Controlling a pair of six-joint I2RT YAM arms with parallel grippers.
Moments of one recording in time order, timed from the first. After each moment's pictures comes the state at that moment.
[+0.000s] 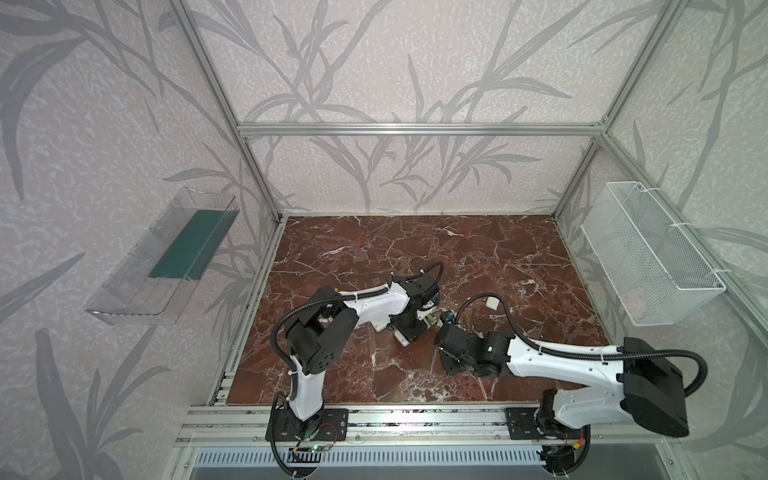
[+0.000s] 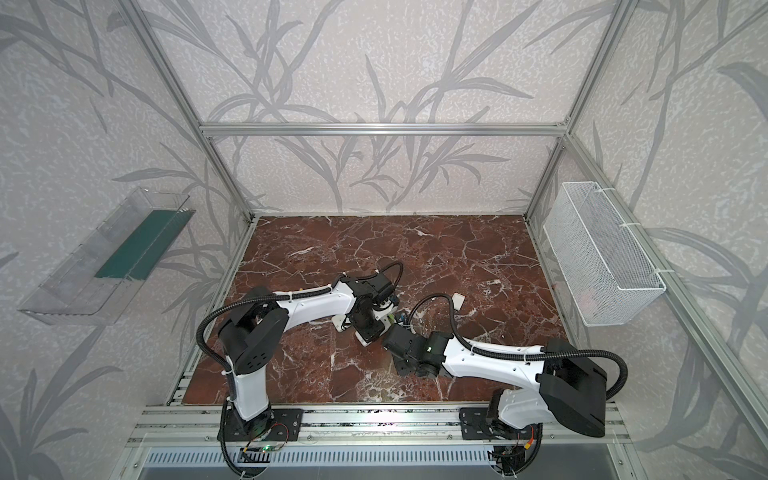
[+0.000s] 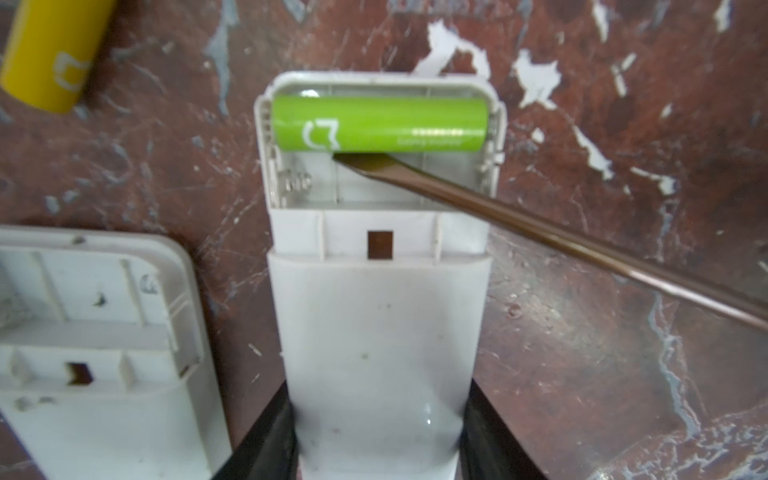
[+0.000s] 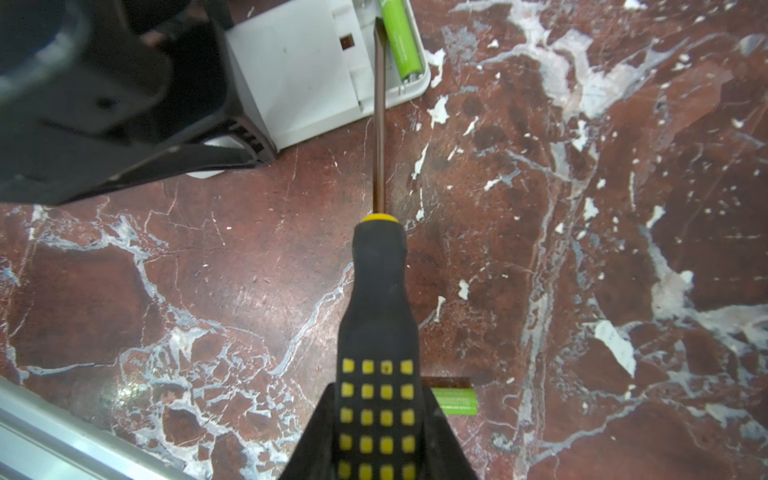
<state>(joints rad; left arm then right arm) -0.81 1.92 1.27 -0.83 0.04 0.05 1.11 1.35 0.73 -0.55 0.21 0.75</state>
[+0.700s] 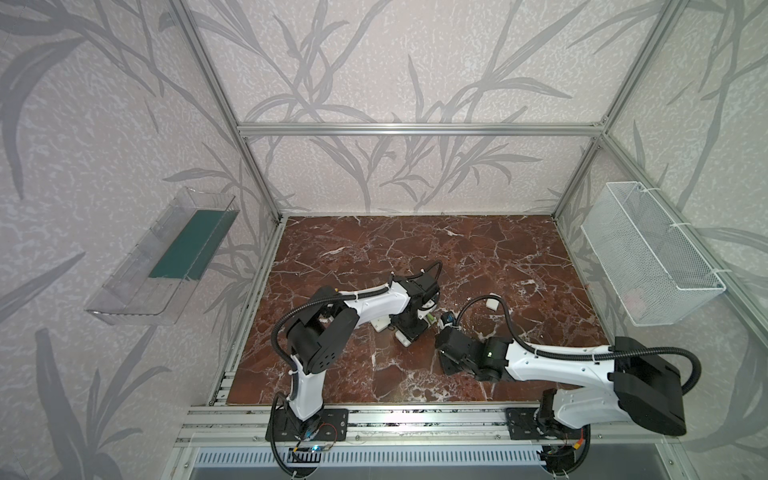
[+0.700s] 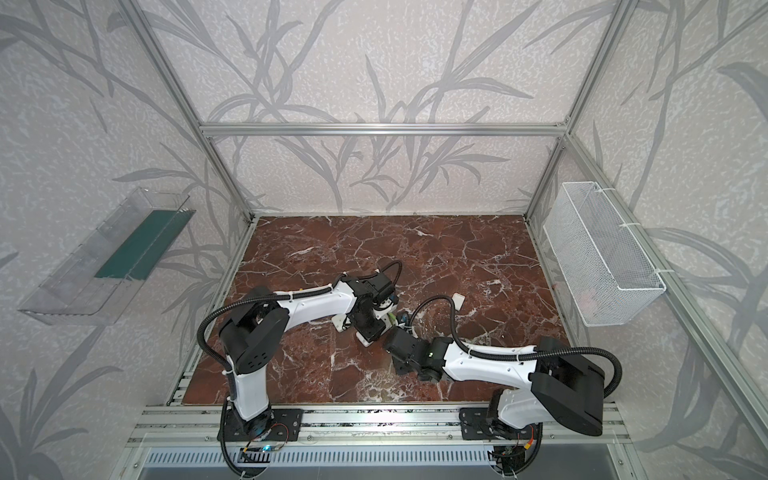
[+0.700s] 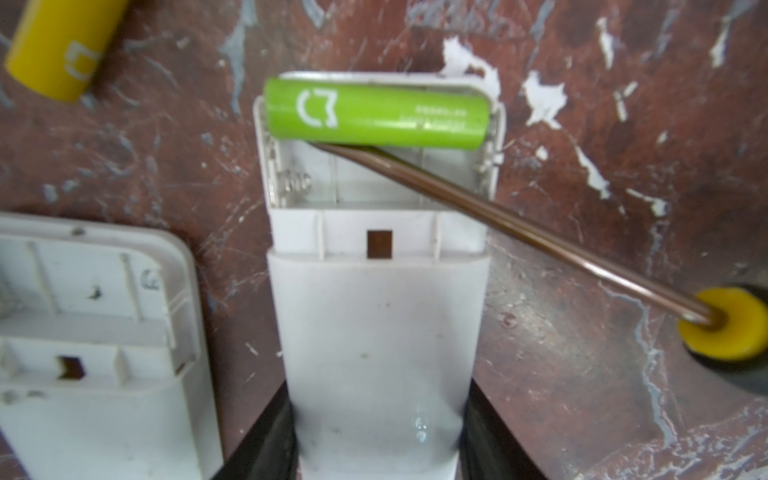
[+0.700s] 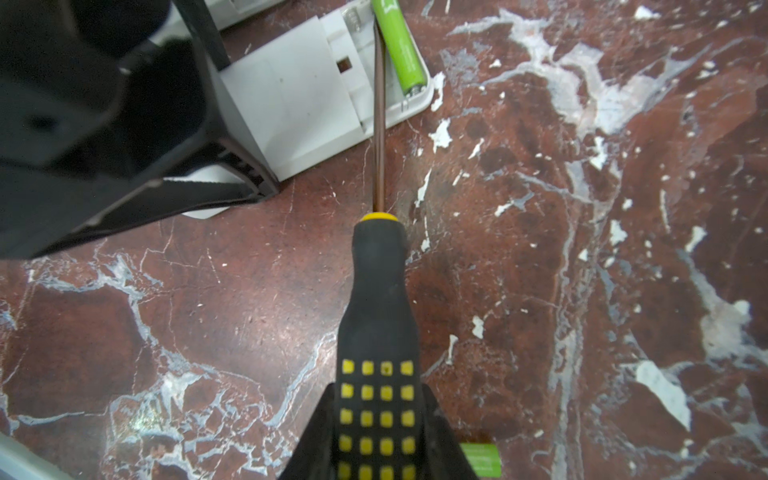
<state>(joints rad) -0.81 1.92 1.27 -0.83 0.05 0.00 1.11 1.35 0.63 -0.36 0.24 0.78</state>
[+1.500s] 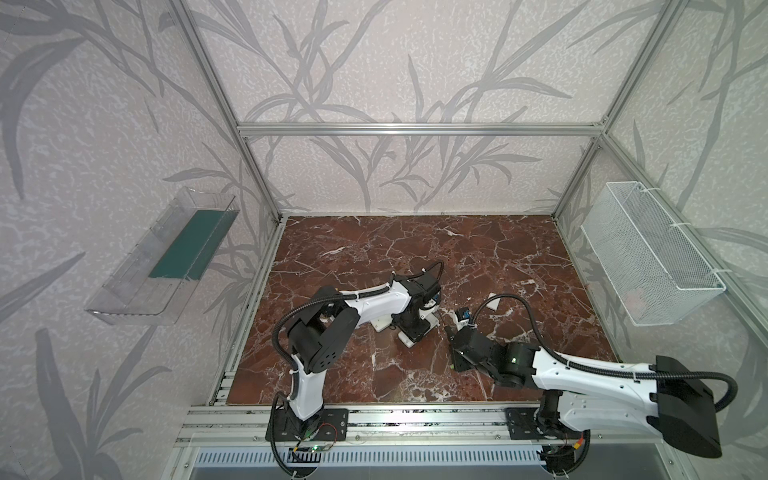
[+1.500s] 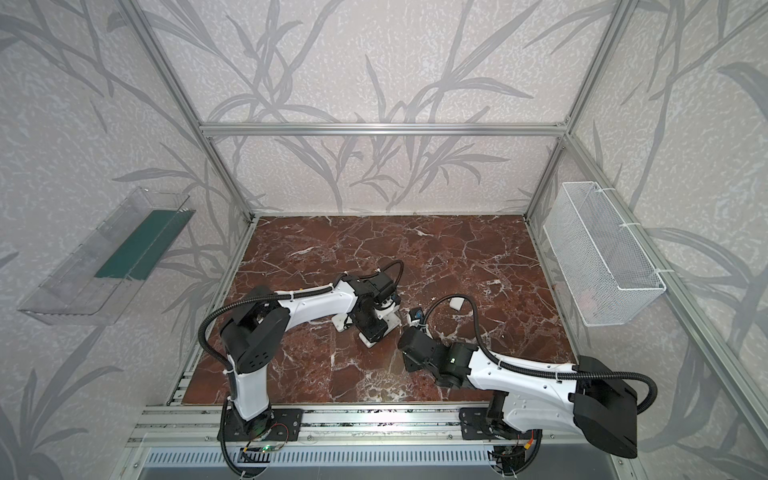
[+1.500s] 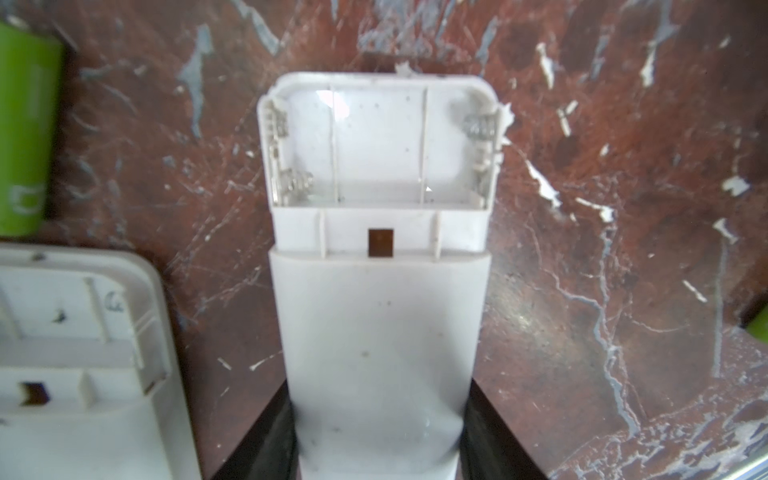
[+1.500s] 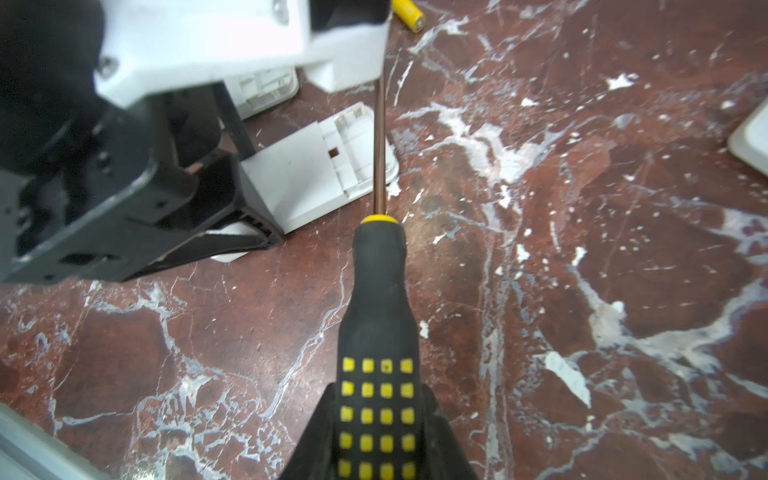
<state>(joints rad) -0.81 1.92 1.29 -0.83 0.09 0.01 1.07 1.13 0.55 -0.37 0.32 0.75</state>
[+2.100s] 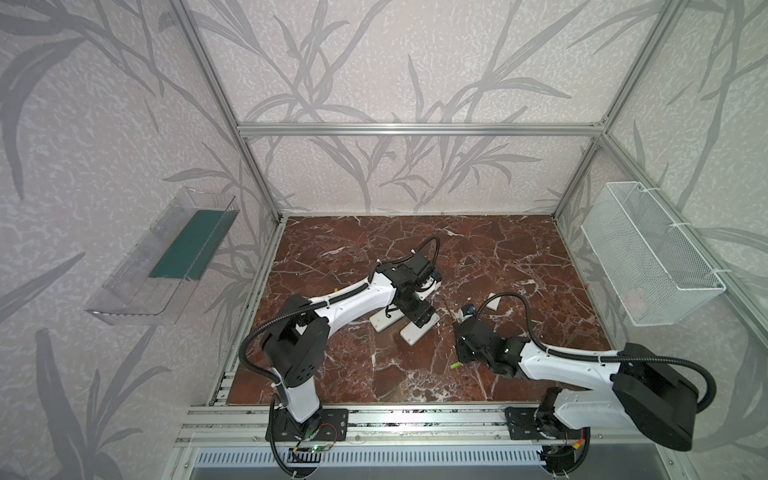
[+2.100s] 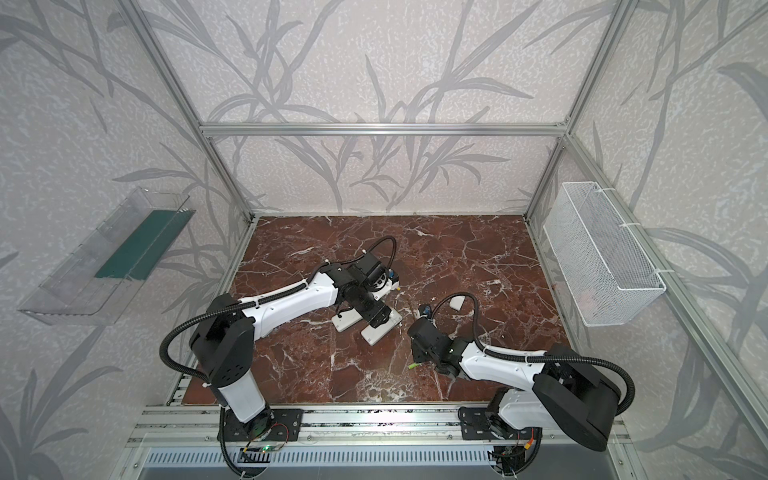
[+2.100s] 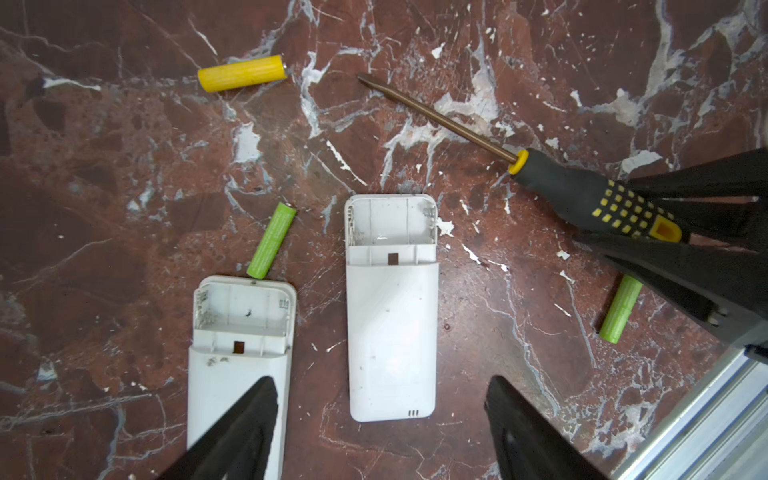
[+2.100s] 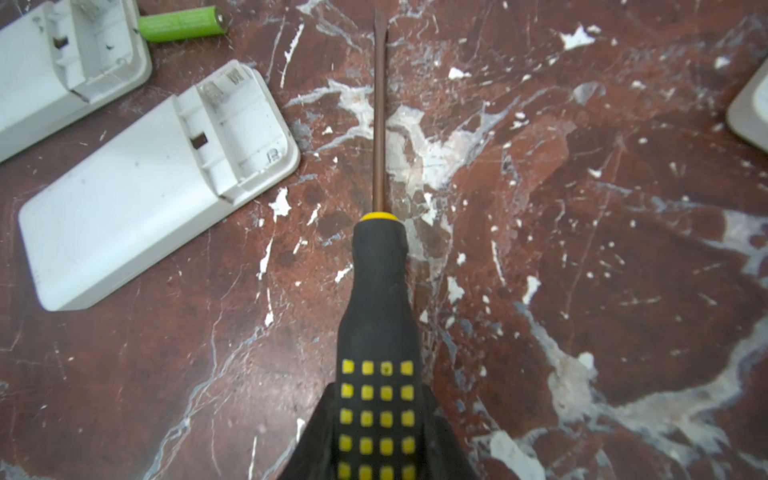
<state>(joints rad) -0.74 1.76 1.33 -0.79 0.11 0.03 0.88 1.30 0.45 -0.13 0.24 0.64</state>
